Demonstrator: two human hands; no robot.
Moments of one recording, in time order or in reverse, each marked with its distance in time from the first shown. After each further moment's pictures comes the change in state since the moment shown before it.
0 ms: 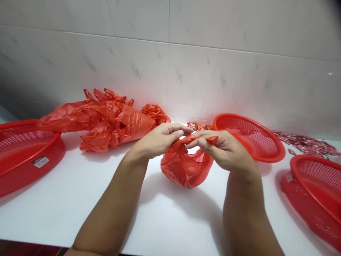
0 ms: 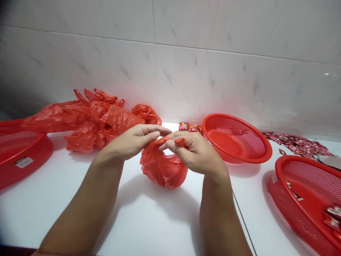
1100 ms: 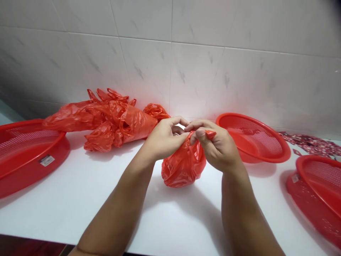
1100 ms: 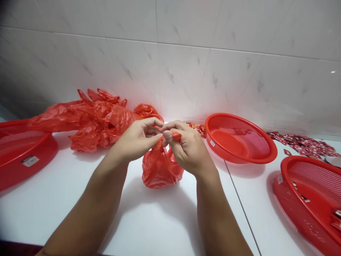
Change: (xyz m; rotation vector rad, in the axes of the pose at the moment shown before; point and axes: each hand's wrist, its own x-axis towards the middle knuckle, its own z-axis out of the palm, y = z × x) left_hand -0.002 0.003 0.016 0.087 0.244 0.029; right_hand 0.015 0.007 0.031 -0.131 0.299 -0.184
